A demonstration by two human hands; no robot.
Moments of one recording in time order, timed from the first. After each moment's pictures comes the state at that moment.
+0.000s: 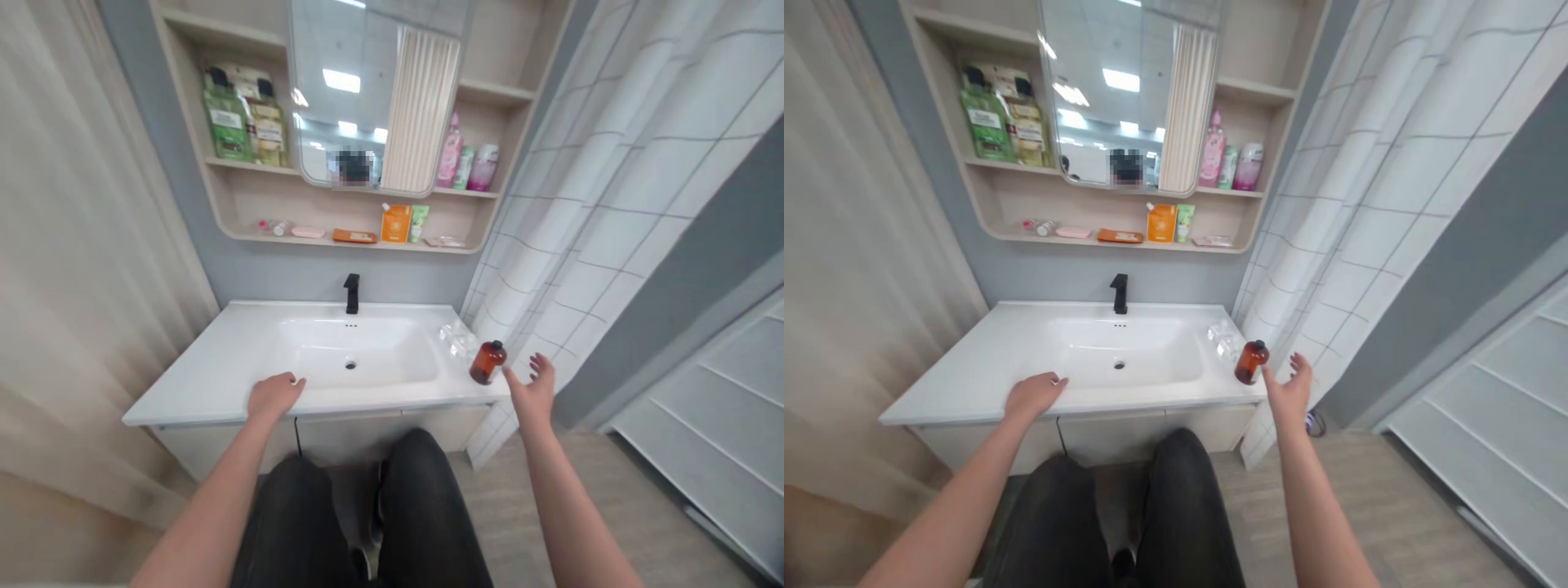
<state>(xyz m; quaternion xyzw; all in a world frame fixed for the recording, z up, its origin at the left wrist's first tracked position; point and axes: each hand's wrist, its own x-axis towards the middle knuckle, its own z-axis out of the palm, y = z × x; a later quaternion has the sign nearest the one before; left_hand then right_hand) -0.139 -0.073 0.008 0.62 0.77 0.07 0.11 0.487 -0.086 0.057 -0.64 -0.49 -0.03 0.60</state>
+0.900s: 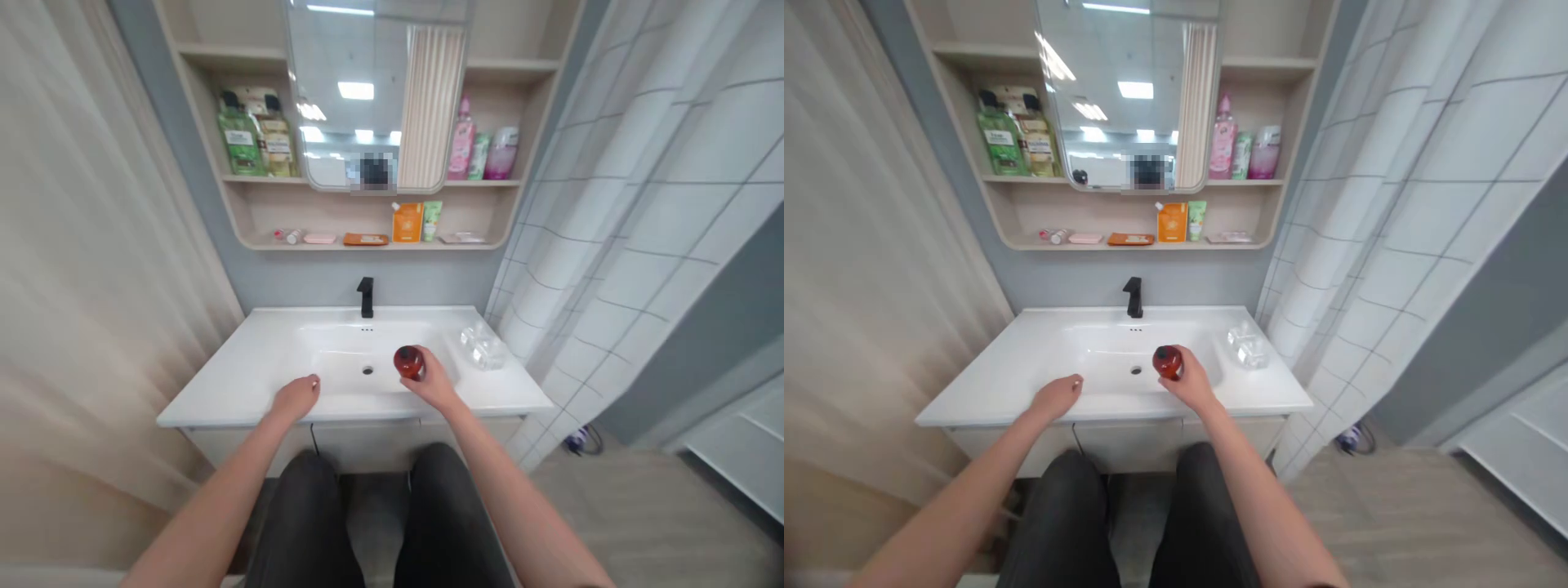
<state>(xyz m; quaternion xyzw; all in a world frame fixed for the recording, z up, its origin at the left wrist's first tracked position) -0.126 -0.067 0.013 0.66 0.73 0.10 0.13 0.259 -0.032 0.040 -0.43 -0.76 0.19 0.45</state>
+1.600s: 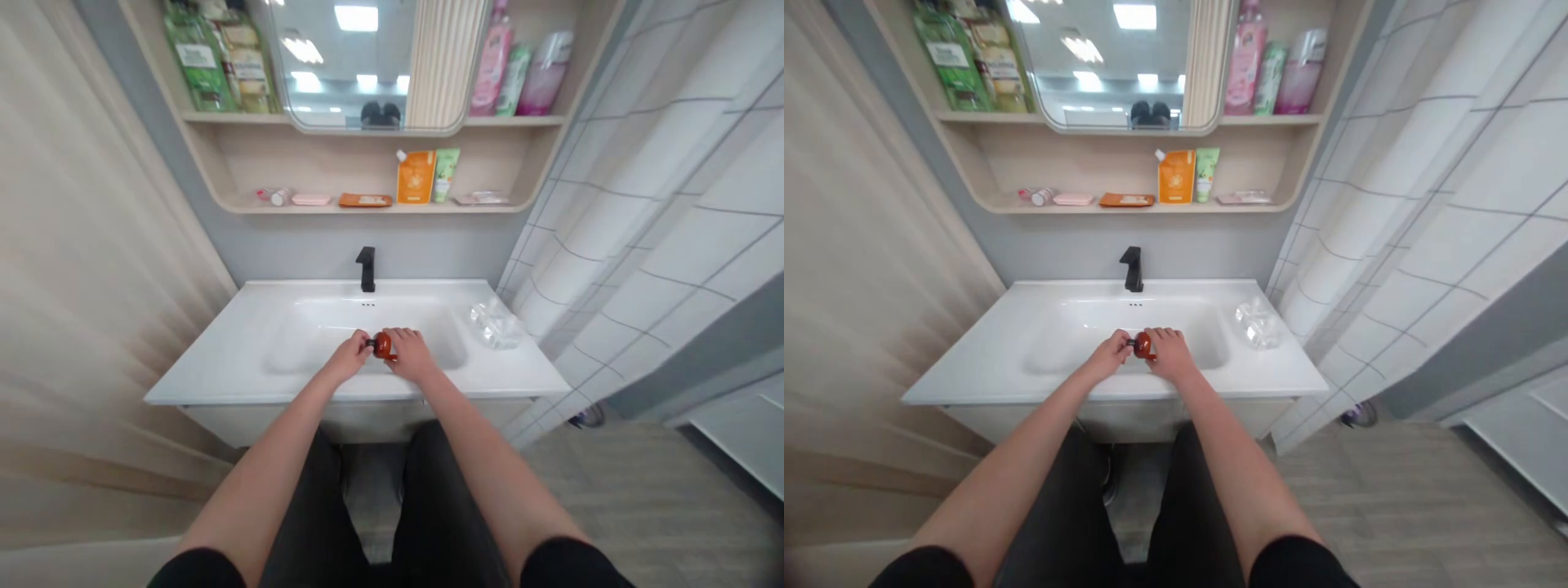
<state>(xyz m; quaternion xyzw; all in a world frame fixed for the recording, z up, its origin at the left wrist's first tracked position) -0.023 0.001 -0.009 0.69 0.54 0.37 0.30 0.210 0.009 0.018 -0.43 -0.88 0.04 0.22</state>
